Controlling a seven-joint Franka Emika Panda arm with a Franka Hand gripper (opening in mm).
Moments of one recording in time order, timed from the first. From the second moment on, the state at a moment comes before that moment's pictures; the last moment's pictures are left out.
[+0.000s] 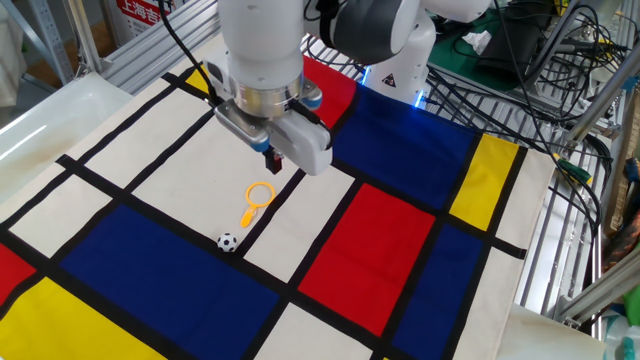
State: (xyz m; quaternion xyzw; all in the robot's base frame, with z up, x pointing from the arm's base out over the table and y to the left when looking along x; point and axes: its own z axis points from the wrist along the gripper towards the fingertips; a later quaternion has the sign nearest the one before) arm 0.511 -0.032 0.273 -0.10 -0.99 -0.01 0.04
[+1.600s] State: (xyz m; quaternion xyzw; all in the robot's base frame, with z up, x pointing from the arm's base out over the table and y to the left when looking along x) arm 0.513 -0.059 0.232 -0.08 -1.00 -0.02 0.04
